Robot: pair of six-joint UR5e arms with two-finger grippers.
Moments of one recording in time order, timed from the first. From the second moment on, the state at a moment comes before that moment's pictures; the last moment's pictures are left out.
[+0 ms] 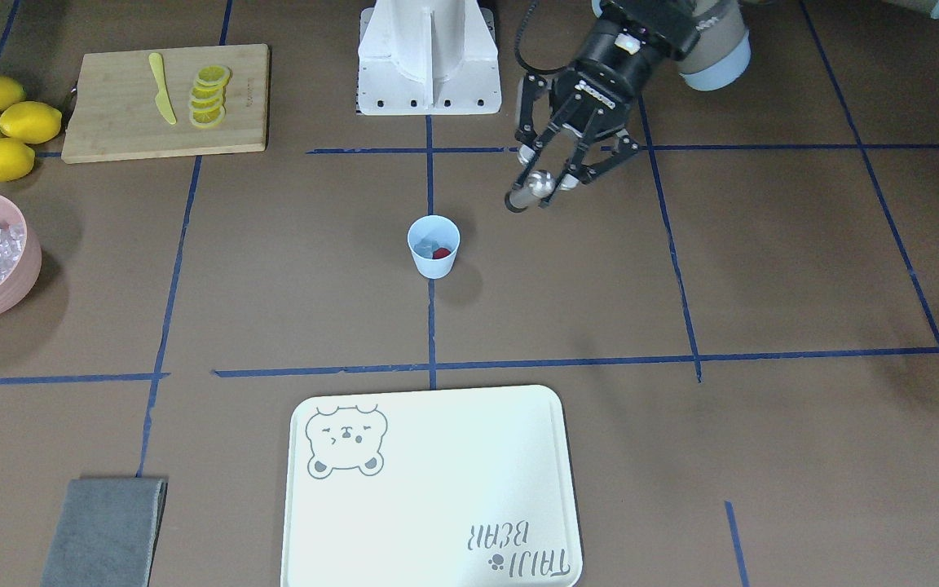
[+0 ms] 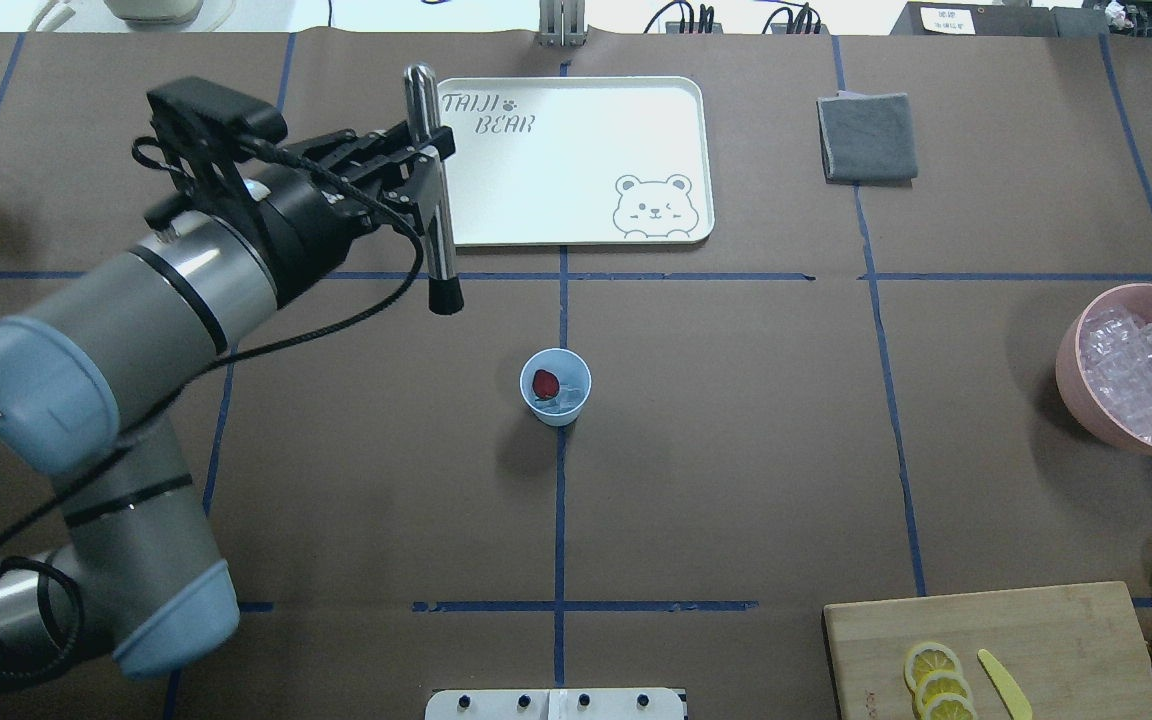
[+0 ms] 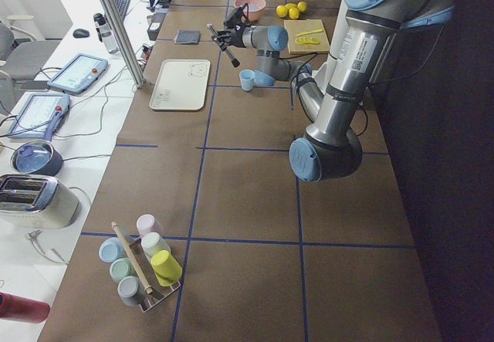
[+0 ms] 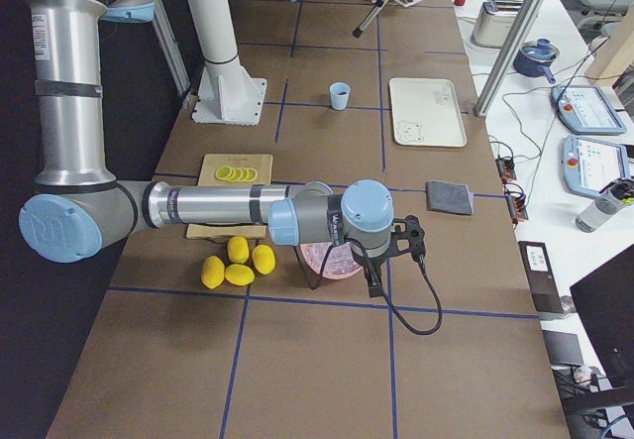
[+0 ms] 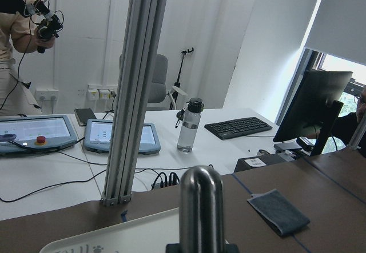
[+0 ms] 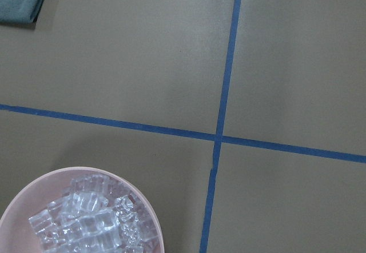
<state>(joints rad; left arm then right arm) -0.47 -1.99 -1.92 -2.61 -1.11 -0.81 1.64 -1.58 1.66 -1.49 2.44 -0.07</state>
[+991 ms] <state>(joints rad) -0.36 -2.14 -1.61 -2.94 -0.90 -0.68 1.63 -1.58 1.66 -1.49 2.44 -0.05</state>
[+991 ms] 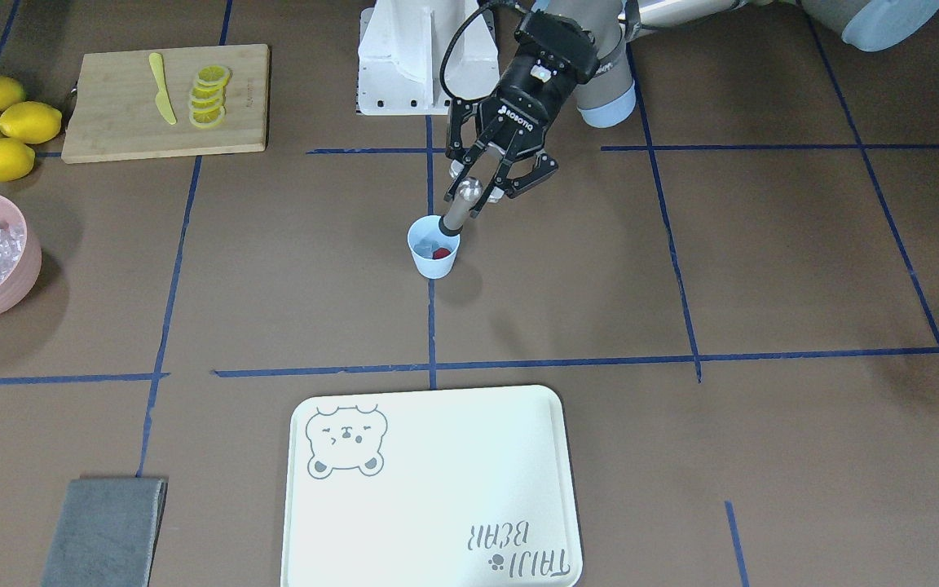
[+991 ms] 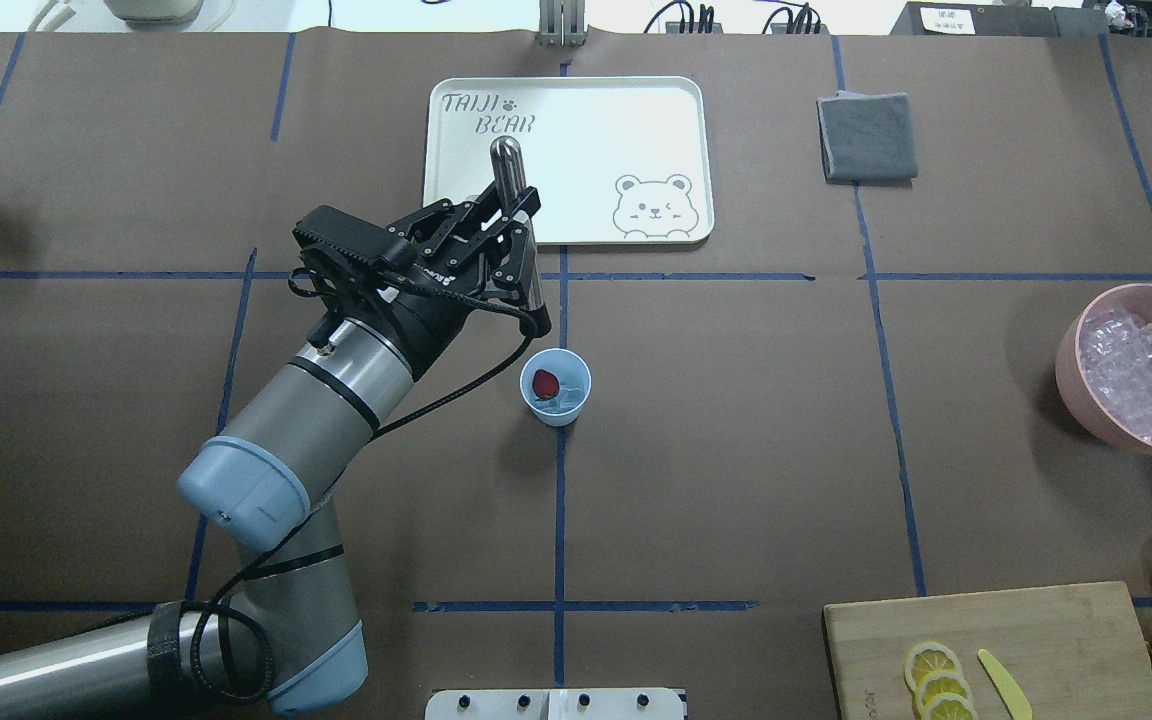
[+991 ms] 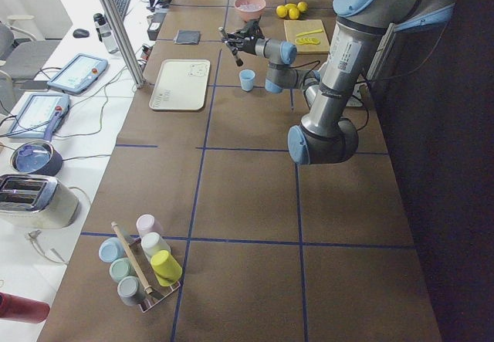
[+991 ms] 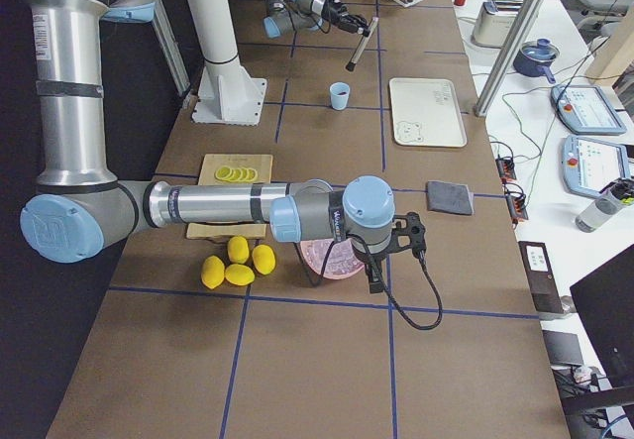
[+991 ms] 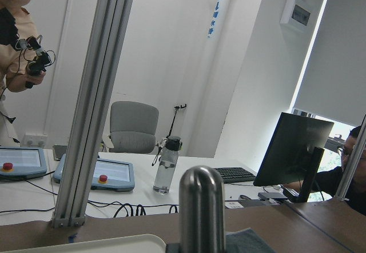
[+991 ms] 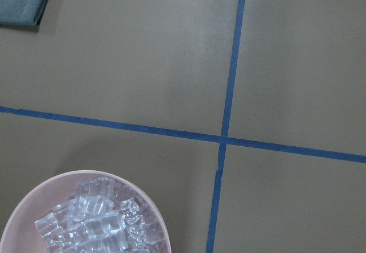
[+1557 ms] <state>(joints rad) -0.32 -2.15 -1.51 -3.07 -0.87 -0.65 1.63 -1.58 1.67 -1.49 2.44 -0.04</state>
